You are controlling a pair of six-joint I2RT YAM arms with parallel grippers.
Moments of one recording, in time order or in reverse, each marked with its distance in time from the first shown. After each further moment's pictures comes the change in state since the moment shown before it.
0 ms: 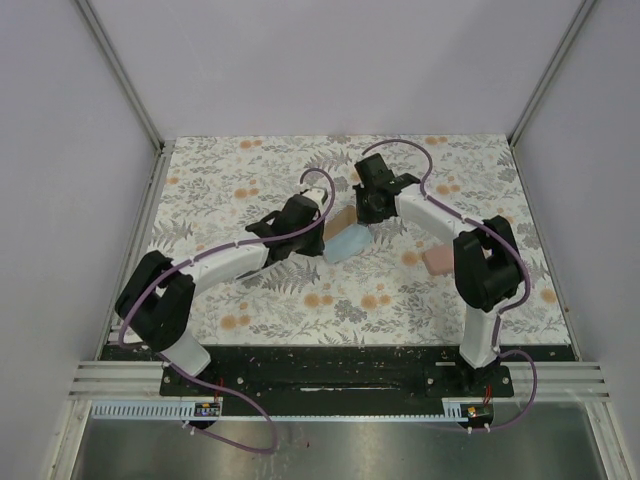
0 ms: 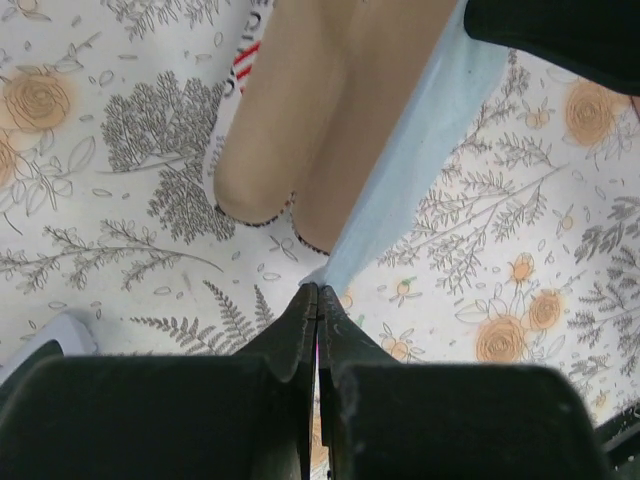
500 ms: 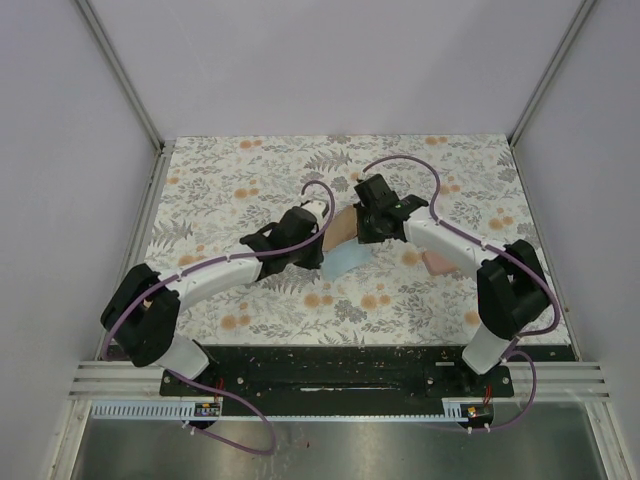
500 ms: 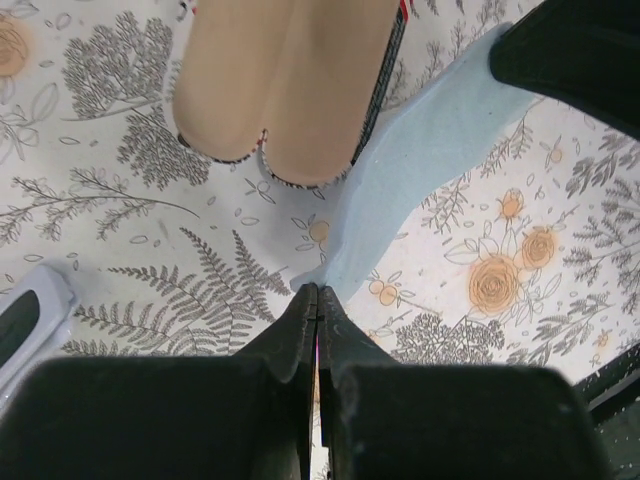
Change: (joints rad) left arm -0.060 -0.094 -0.087 -0.023 0.002 0.023; right arm 0.089 -0.221 -0.230 0.034 0.016 0.071
